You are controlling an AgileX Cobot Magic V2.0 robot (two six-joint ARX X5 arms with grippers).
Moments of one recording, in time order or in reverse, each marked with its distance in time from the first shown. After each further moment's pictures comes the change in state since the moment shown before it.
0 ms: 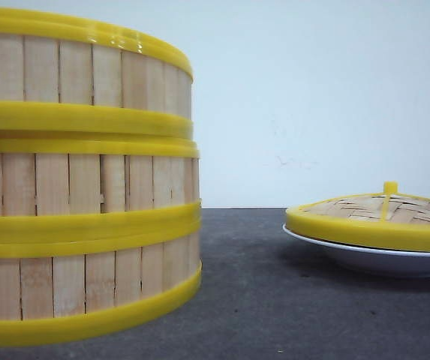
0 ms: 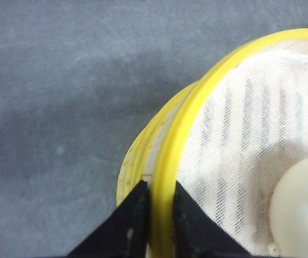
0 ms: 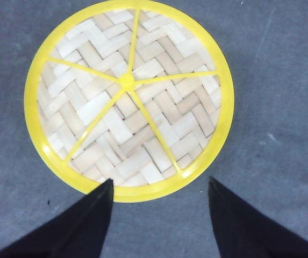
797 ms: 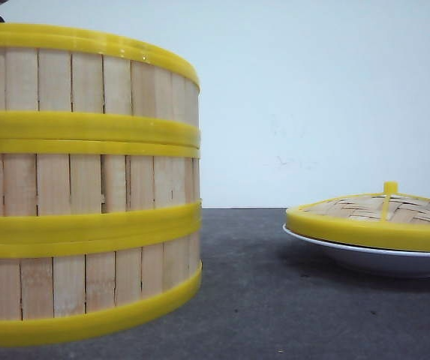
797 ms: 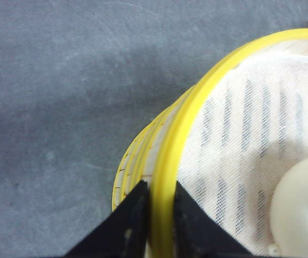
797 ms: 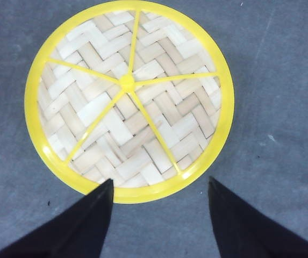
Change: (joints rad) left arm -0.002 0.052 0.000 0.027 0.013 0.001; right arm 0.000 0.000 0.000 0.005 0.000 0.000
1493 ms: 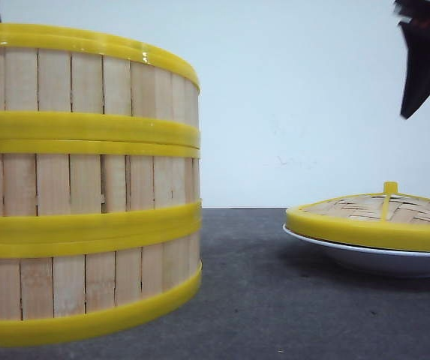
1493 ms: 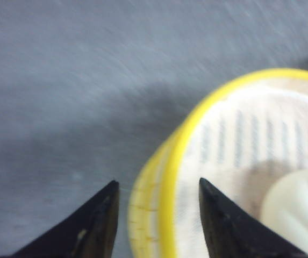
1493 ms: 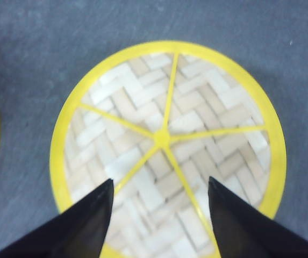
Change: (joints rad) left arm 0.000 -0.145 0.000 0.032 -0.150 -0.019; right arm 0.000 0.169 -0.058 0.302 -0.108 0.000
